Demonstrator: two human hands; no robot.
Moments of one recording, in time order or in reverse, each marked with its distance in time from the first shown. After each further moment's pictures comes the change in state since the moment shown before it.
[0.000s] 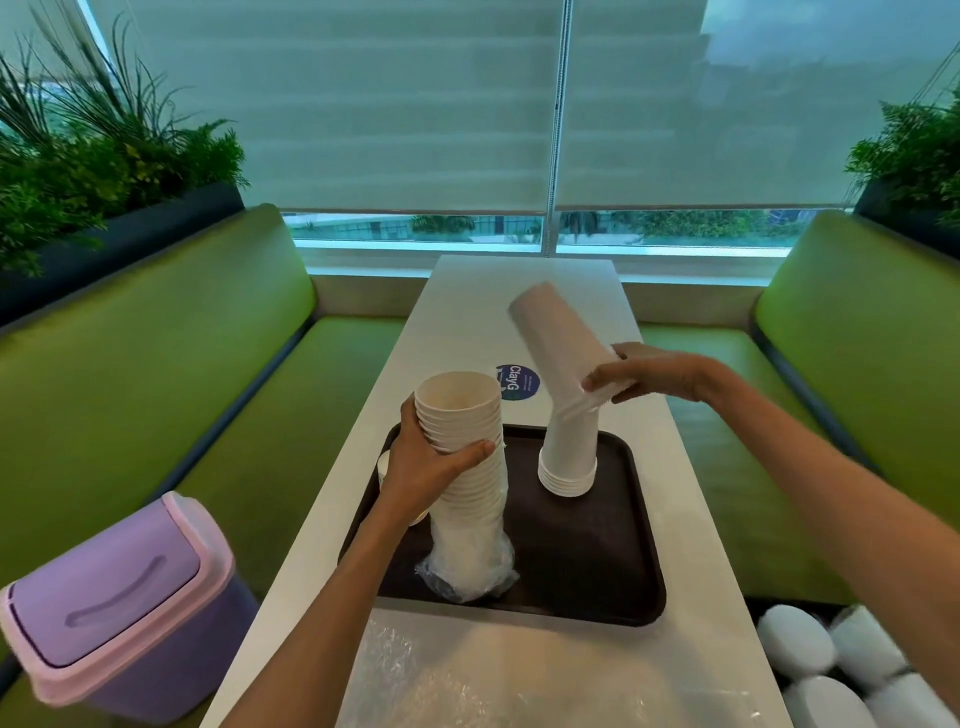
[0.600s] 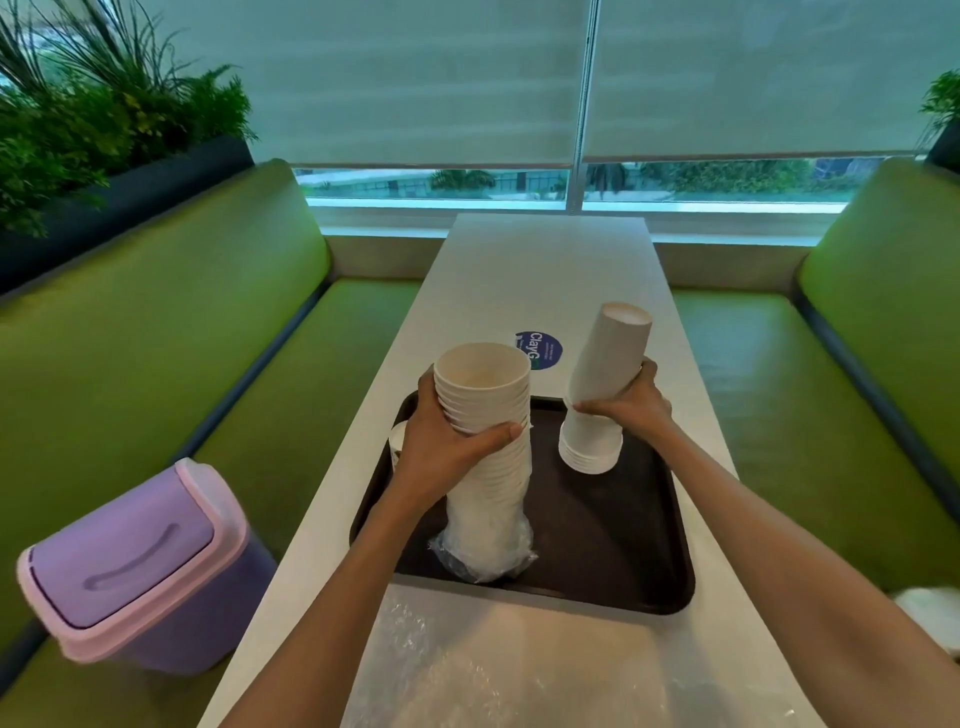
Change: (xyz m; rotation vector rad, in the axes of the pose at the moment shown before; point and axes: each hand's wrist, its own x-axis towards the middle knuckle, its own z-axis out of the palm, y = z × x) left_hand 0.007 -0.005 0.007 0.021 -0.029 0.027; right_hand 0.080 0.092 0.077 0.055 0.568 0.142
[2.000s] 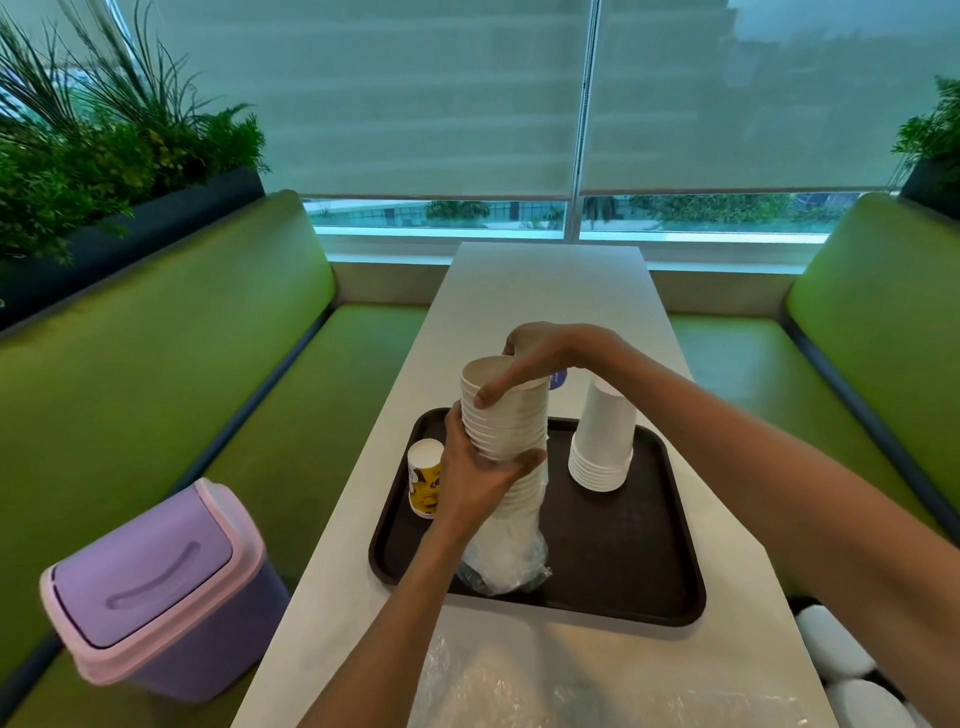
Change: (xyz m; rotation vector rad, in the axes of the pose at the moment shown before) left_hand -0.010 -0.019 0.016 -0.105 0.075 -0.001; right_hand -0.061 -0.194 -0.007 -0.695 -0.604 -0.379
